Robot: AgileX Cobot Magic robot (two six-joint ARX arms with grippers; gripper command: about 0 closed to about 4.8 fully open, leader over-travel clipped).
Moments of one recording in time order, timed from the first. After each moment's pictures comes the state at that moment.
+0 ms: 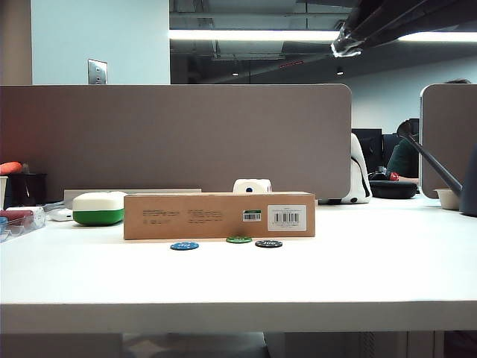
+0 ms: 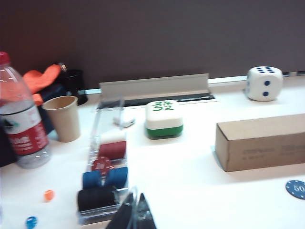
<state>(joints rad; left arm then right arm) 0.04 -0.01 0.17 -0.15 0.06 0.12 0.94 0.72 0.63 -0.39 0.07 0.39</state>
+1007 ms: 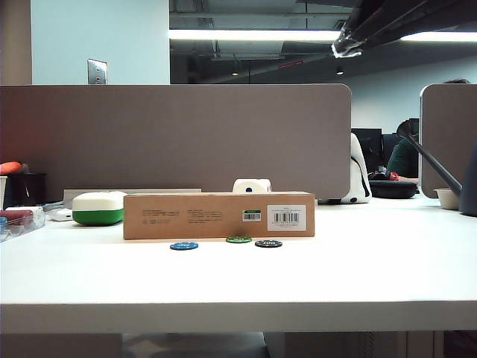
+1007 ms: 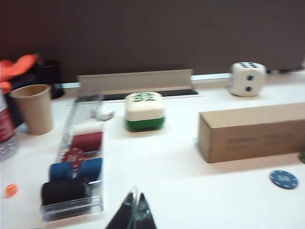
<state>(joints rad) -0.01 0.00 0.00 0.04 0.07 0.08 0.94 0.72 0.63 -0.39 0.07 0.39</state>
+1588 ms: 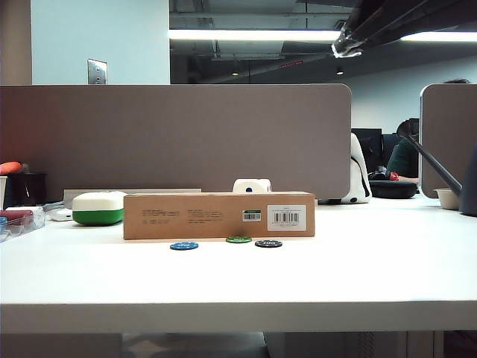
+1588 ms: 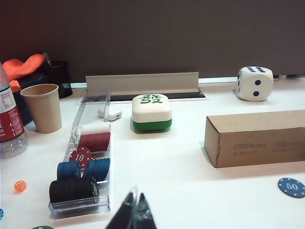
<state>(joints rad) -0.03 0.00 0.00 0.05 0.01 0.05 0.94 0.72 0.63 -0.39 0.07 0.39</state>
